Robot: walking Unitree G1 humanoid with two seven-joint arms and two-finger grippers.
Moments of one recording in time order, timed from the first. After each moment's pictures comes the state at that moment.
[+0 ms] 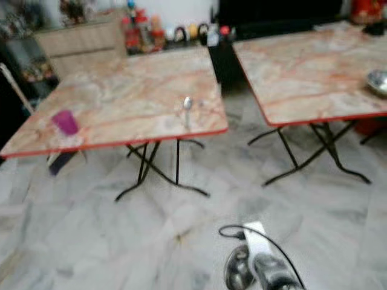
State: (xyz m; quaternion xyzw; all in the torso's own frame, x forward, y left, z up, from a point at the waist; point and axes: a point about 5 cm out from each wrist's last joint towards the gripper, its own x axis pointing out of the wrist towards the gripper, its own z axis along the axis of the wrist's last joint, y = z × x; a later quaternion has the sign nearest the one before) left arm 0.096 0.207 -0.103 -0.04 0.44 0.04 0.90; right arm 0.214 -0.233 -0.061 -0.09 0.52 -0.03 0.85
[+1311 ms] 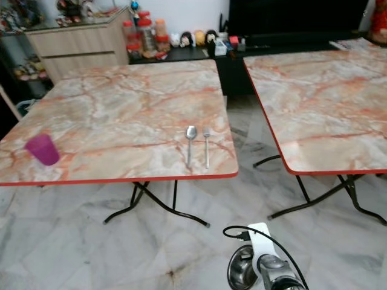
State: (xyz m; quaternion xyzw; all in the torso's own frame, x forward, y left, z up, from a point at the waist) left arm 0.080 0.214 -0.108 -0.01 0.49 0.05 0.87; right arm 0.225 -0.217 -0.058 -0.08 0.49 -0.01 0.87
